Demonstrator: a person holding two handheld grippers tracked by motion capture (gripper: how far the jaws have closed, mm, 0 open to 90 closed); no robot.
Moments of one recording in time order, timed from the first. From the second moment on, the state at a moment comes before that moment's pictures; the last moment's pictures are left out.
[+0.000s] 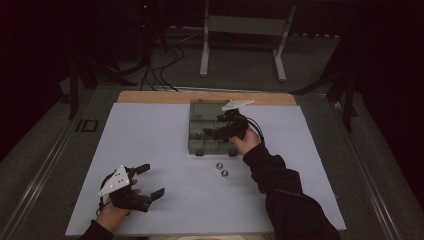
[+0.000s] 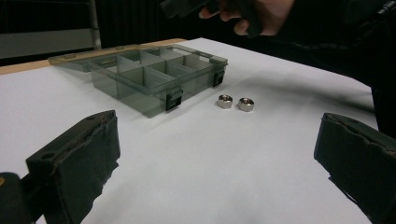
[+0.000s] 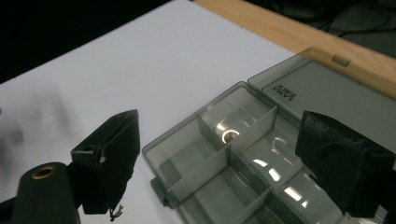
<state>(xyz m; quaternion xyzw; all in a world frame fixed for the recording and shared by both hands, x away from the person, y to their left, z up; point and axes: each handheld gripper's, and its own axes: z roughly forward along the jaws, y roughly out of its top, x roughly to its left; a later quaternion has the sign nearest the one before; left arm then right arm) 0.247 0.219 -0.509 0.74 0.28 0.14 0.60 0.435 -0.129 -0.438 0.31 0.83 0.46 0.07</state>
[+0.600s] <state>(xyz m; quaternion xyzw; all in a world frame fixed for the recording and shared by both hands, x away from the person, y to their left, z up) 0.247 0.217 -0.509 0.74 0.28 0.14 0.60 0.370 -0.184 -0.438 0.28 0.82 0.49 0.06</state>
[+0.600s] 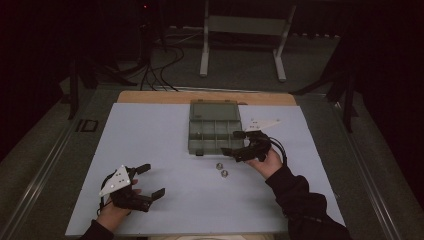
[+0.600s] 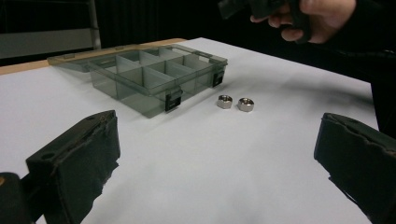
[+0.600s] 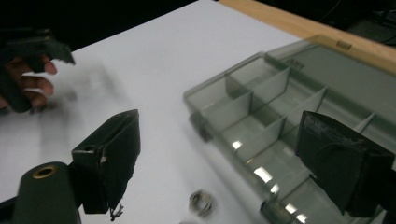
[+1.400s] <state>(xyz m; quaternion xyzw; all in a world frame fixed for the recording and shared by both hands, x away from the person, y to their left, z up) 0.246 0.217 -0.509 0.74 0.28 0.15 0.60 0.327 -0.174 -0.517 0.25 0.88 0.40 0.07</state>
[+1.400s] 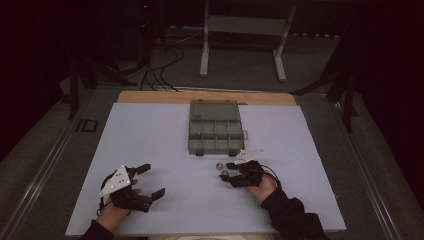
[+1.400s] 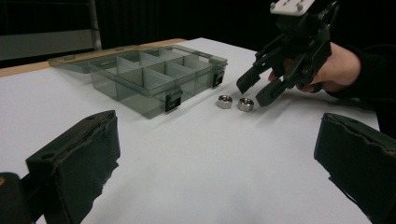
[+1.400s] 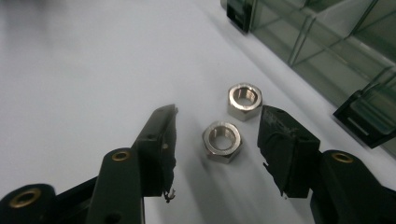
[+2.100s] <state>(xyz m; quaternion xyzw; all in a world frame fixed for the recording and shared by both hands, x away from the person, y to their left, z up) 0.246 0.217 -0.509 0.74 0.28 0.15 0.60 0.330 -0.171 -0.525 0.24 0.89 0.38 0.09</state>
